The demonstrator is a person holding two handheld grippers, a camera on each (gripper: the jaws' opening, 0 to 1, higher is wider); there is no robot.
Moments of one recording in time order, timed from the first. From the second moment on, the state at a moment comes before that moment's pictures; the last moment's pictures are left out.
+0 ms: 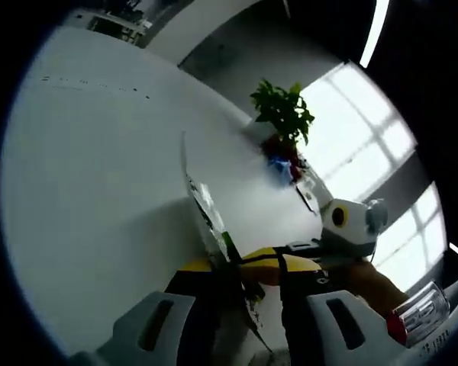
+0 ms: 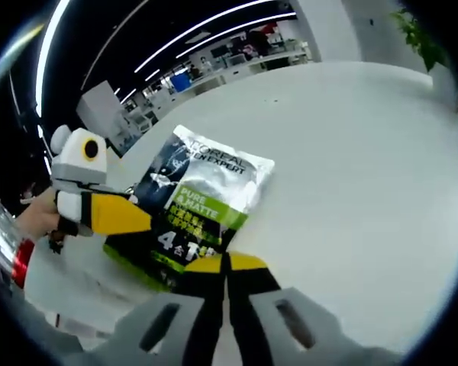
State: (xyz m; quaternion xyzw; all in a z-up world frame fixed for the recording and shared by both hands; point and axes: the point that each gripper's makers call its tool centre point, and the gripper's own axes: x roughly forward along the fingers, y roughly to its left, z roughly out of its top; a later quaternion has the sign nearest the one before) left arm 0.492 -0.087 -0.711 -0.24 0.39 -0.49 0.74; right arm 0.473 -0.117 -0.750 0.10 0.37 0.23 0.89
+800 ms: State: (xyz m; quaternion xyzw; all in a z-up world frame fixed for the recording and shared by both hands) left arm 0.488 -0.056 -0.668 -0.19 0.35 -0.49 0.78; right arm 0.480 -0.098 -0.694 0.07 0.32 0.26 0.91
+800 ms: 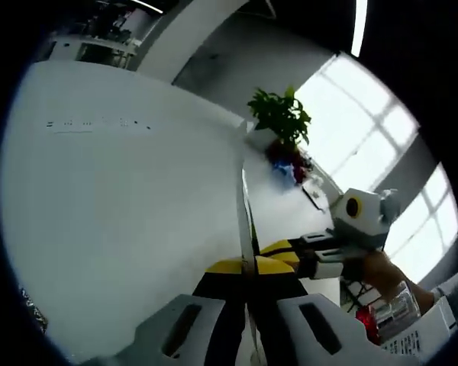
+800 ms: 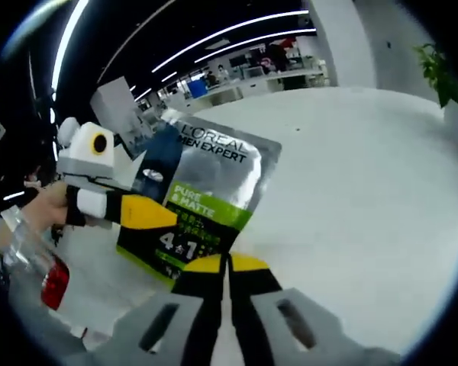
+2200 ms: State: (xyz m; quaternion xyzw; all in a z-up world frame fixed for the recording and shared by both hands) left arm 0.481 0.028 -0.587 -0.13 0.24 -0.43 0.86; right arm 0.431 -0.093 -0.617 0.05 0.24 0.29 0.92
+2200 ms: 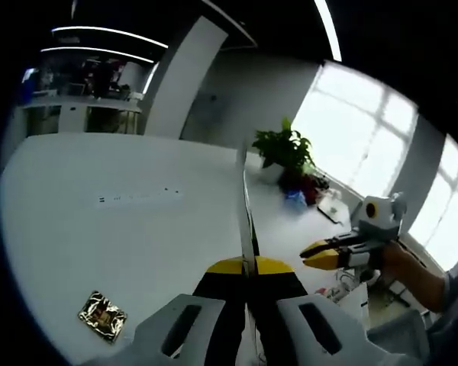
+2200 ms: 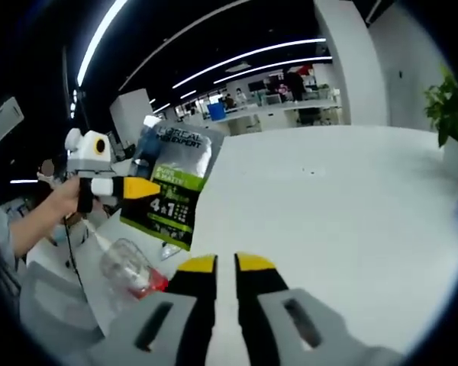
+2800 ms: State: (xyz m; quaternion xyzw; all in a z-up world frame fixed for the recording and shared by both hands) left arm 0.450 0.061 -0.570 -0.11 0.21 -0.42 0.88; right arm 0.397 -0.094 -0.594 0.05 0.22 0.30 0.93
